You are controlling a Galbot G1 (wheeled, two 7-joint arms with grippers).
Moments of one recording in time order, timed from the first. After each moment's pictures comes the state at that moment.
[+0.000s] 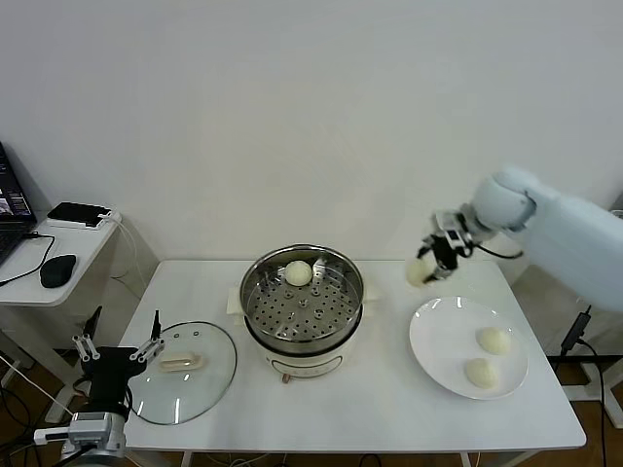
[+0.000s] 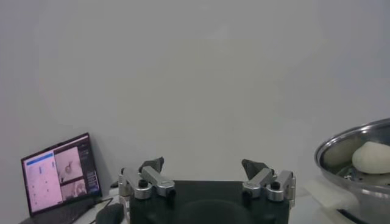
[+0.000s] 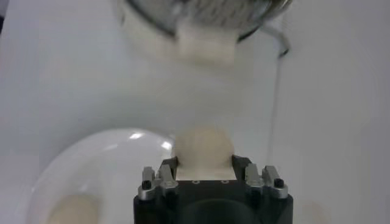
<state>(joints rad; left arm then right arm) 1.64 -1.31 -0.74 -2.27 0.04 0.16 -0.13 0.44 0.81 -0.94 1.36 0.11 -0.32 -1.15</state>
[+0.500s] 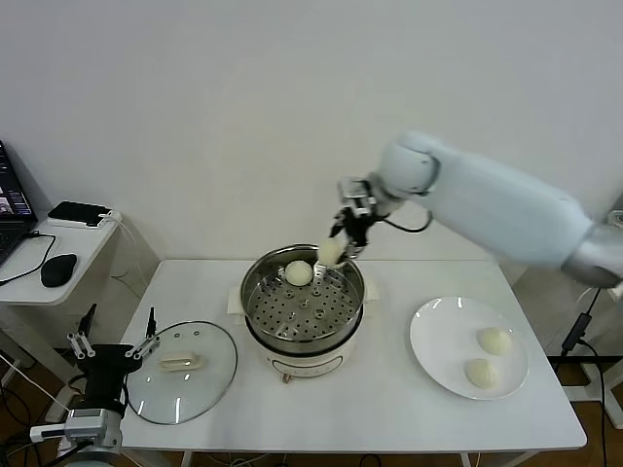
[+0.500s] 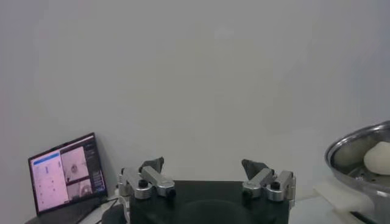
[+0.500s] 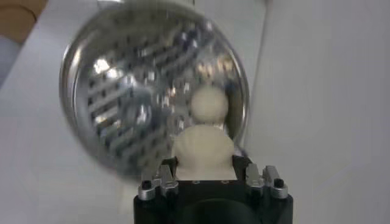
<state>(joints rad) 1.63 -1.31 -0.75 -2.27 0.04 0.16 -0.13 0.48 1.15 -1.03 1.25 0.29 -0.41 -1.08</state>
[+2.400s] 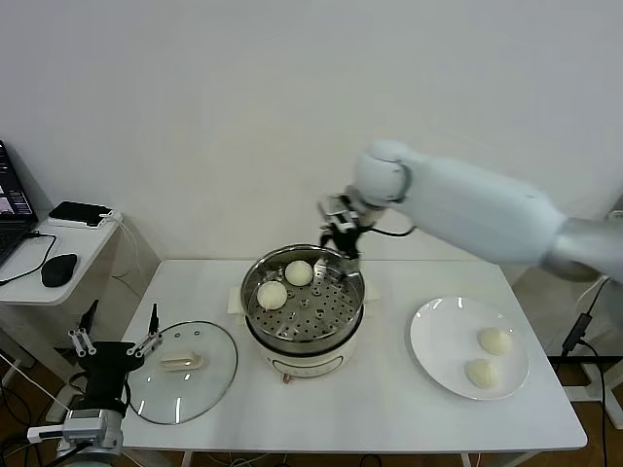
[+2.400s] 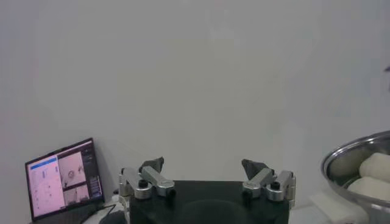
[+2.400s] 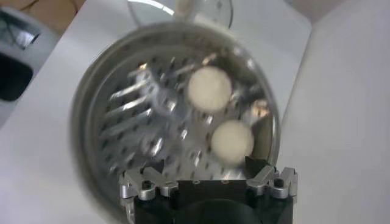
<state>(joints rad) 1.63 -1.31 -0.74 -2.30 0.03 0.16 -0.13 0.51 0.91 -1.05 1.40 0.15 -0.28 -1.22</state>
